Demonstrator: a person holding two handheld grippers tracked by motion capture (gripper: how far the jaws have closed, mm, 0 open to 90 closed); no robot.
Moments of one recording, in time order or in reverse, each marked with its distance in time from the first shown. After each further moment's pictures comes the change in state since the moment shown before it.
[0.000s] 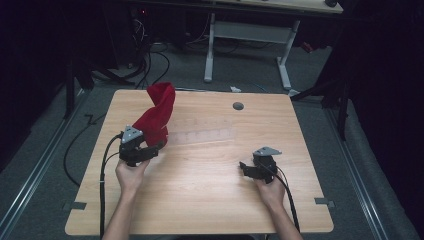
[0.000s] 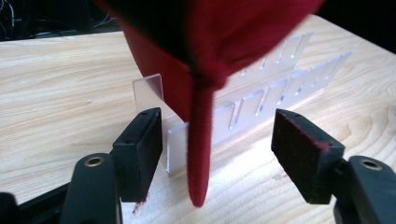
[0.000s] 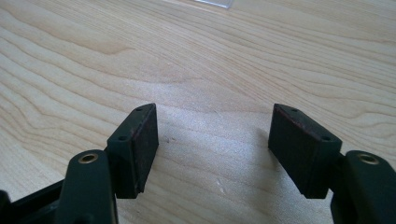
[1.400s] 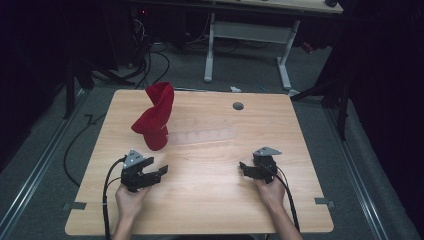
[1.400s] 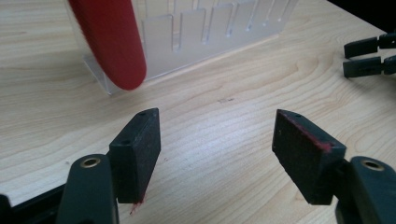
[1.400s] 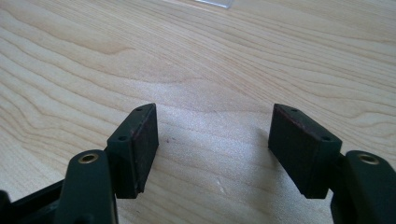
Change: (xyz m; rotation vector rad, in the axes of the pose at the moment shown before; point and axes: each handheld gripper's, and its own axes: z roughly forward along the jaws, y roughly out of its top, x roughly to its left) left arm -0.009 -0.050 -0.046 0.120 -0.046 -0.049; right arm 0.000 0.000 0.000 0.000 -0.001 0.001
